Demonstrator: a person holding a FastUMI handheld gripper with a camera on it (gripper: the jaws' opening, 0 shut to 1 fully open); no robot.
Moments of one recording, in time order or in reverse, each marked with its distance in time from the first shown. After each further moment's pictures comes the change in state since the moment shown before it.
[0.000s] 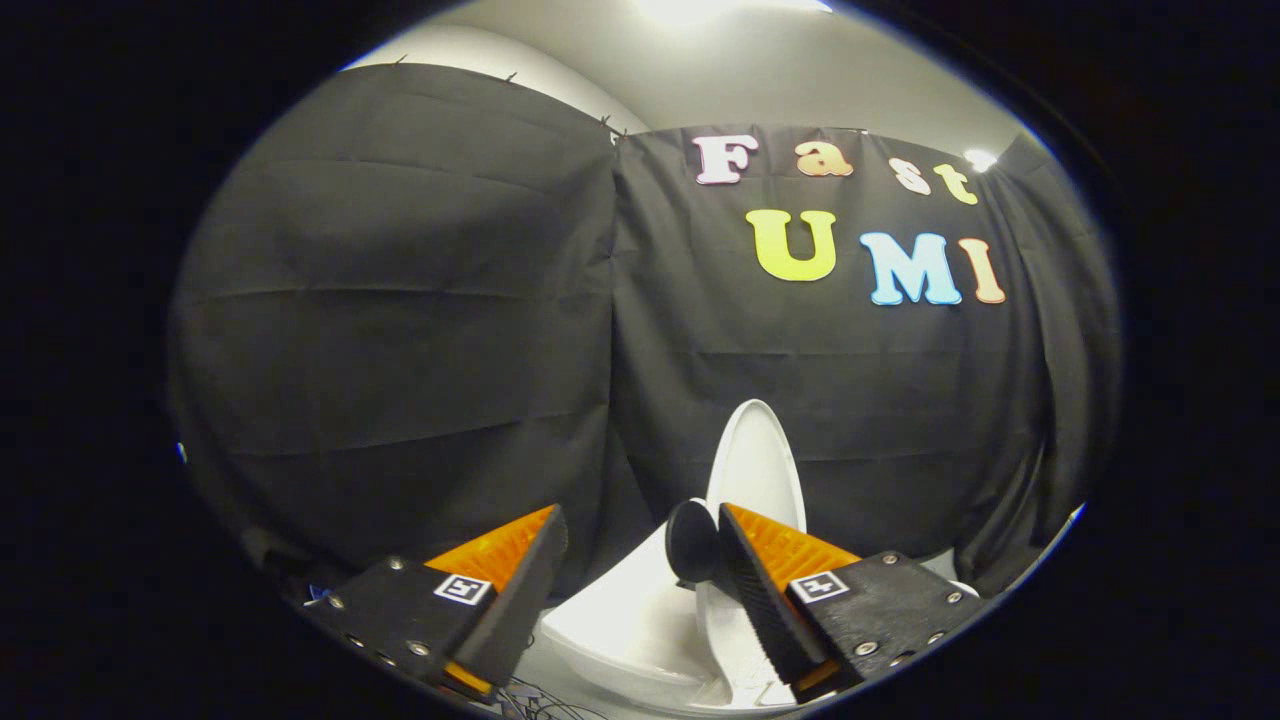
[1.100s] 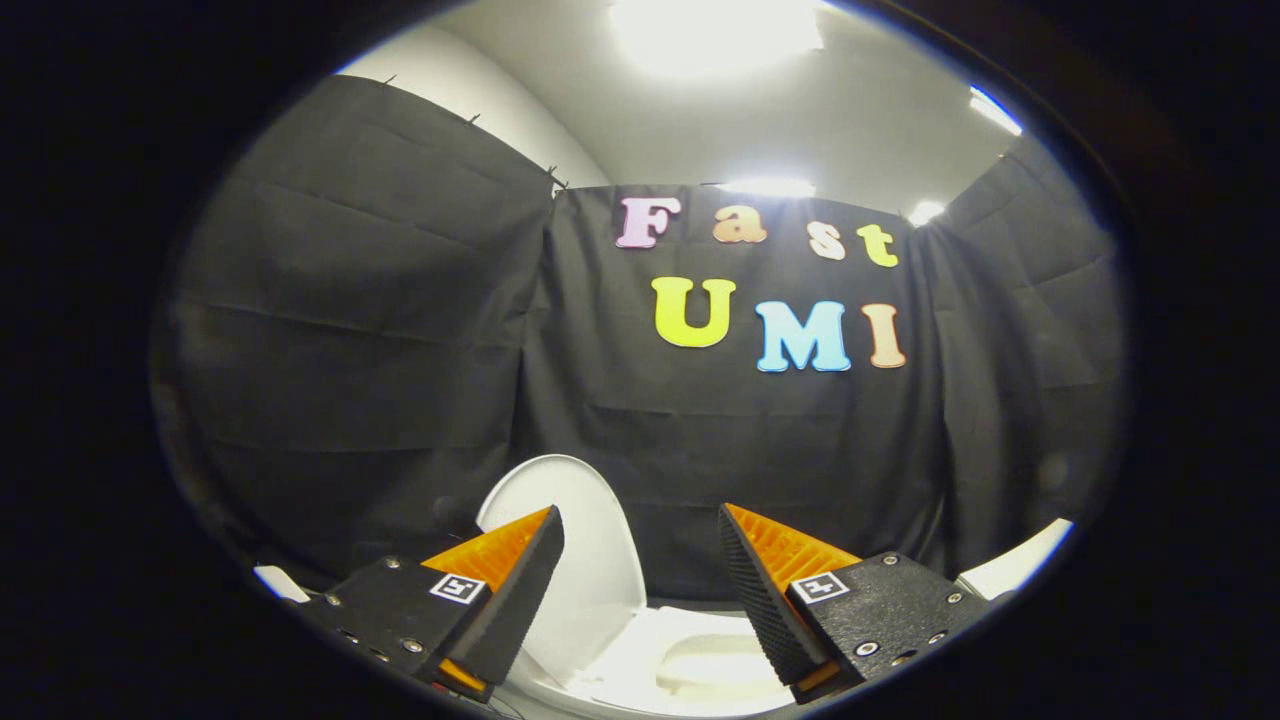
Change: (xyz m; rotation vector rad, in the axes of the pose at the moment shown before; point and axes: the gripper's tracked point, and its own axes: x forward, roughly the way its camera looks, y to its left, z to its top) arm -0.155 -0.200 0.052 -0.082 -0.101 -0.274
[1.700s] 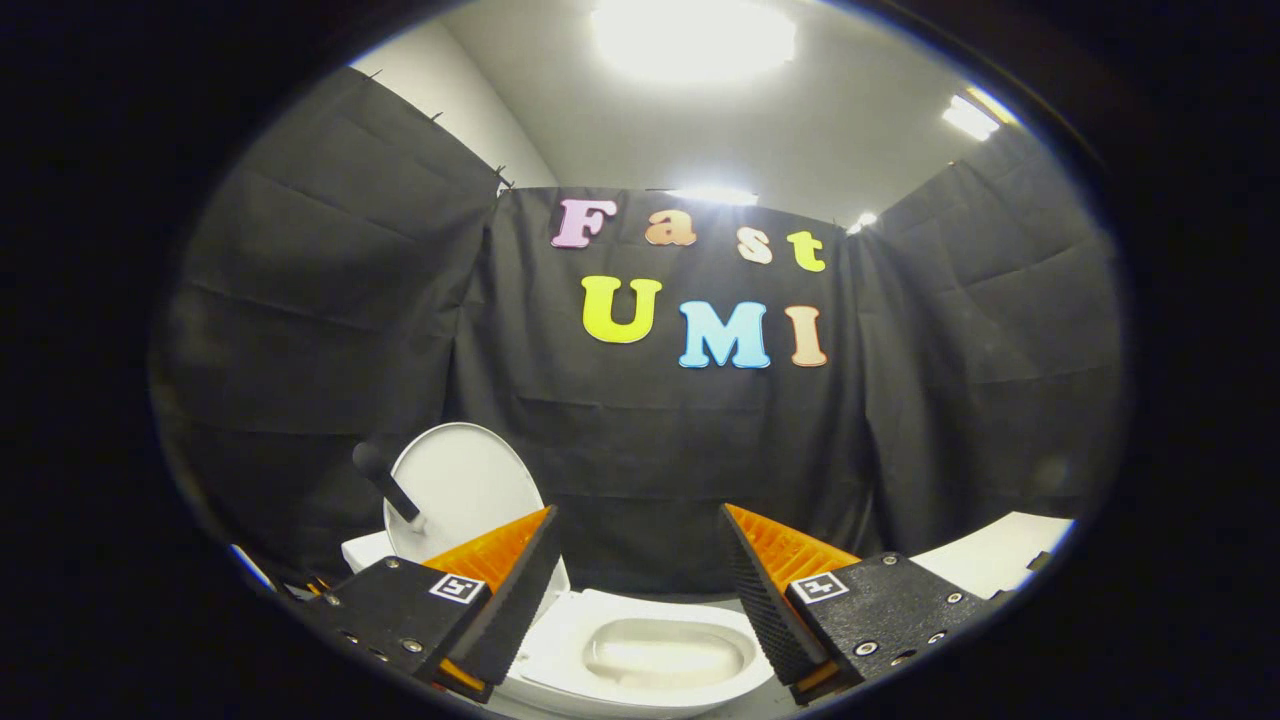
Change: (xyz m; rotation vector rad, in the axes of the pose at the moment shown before) arm -0.056 -0.061 -0.041 -0.005 -0.029 -0.145
